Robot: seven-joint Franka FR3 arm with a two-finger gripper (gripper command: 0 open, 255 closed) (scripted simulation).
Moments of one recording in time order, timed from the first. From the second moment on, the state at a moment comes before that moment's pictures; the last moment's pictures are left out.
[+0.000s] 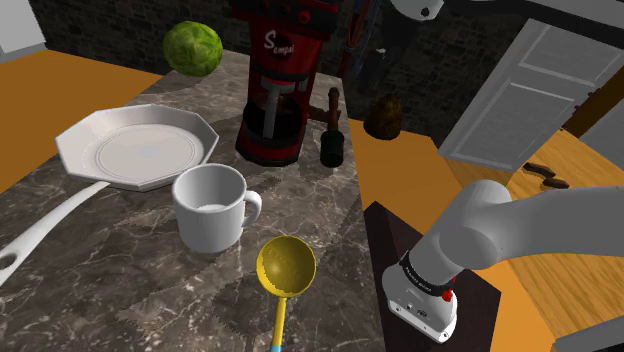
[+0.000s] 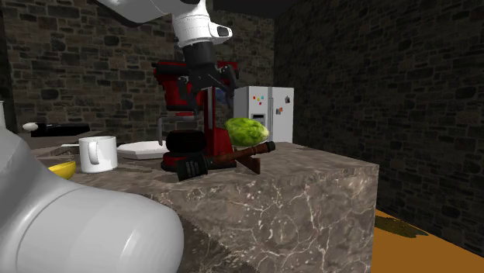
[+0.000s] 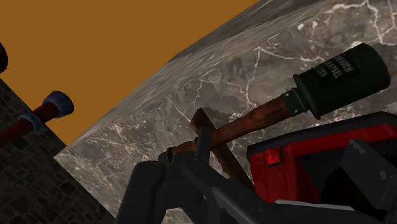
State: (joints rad) arm 0.01 -0.79 0.07 -2.30 -0.12 1.68 -0.03
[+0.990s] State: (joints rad) arm 0.13 -0.31 -0.20 -2.10 -0.05 1.88 -0.62
